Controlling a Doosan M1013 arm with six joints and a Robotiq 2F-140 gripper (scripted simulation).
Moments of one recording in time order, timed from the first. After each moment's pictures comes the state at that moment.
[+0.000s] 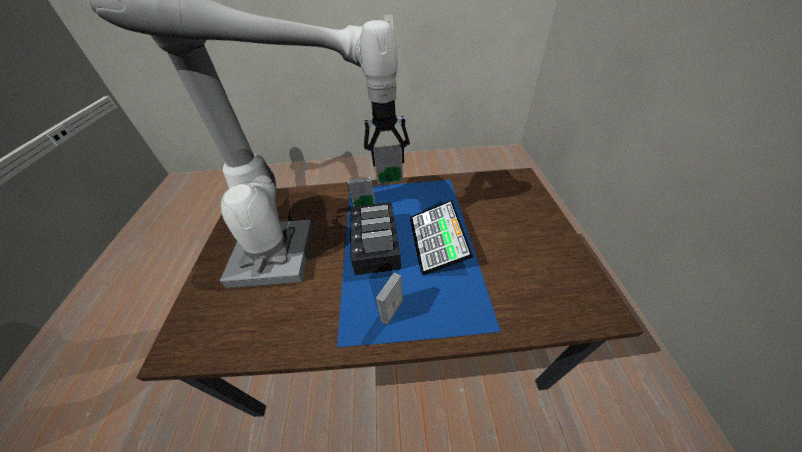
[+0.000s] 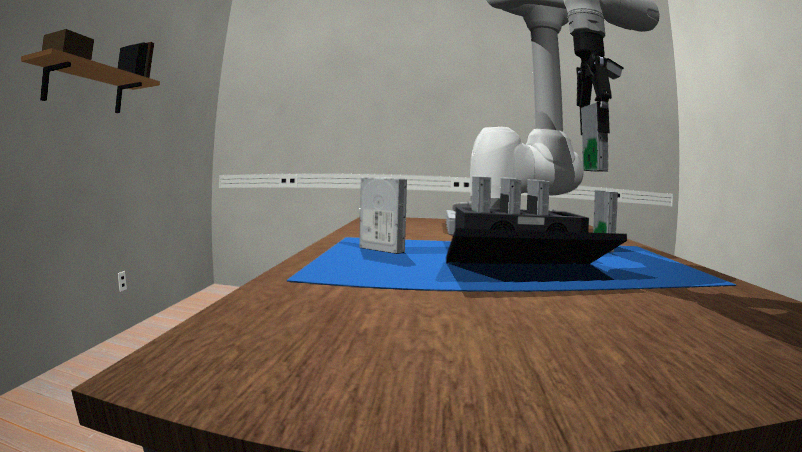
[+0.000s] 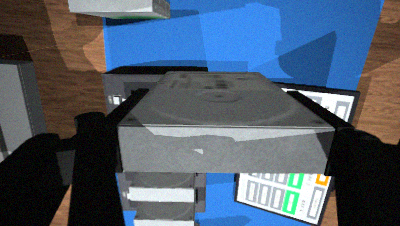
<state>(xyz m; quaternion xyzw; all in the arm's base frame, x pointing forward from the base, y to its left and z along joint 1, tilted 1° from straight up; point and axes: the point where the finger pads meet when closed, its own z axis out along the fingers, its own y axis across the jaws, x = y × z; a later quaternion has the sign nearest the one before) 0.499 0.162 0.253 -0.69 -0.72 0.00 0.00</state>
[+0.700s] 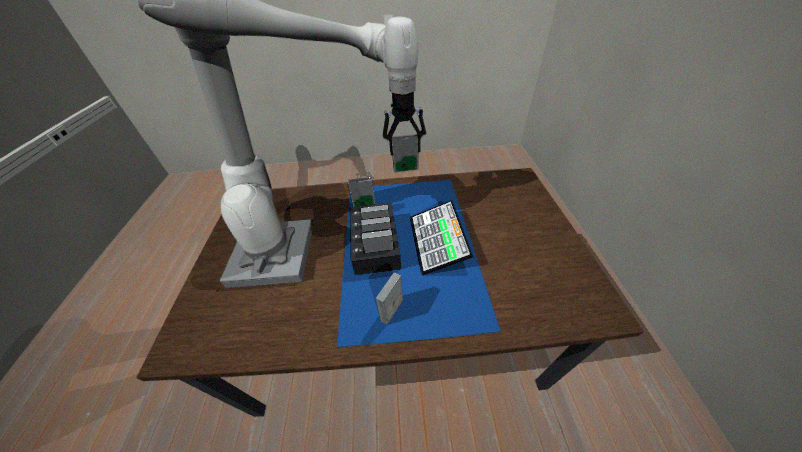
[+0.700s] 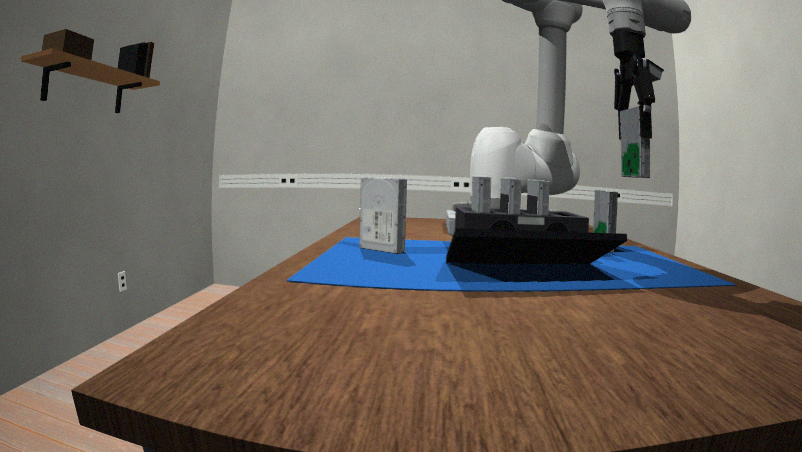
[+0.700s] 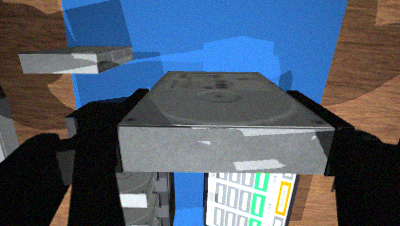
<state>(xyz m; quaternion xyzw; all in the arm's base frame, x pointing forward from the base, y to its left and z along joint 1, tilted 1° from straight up) 0.569 0.240 0.247 -0.69 -0.72 0.00 0.00</state>
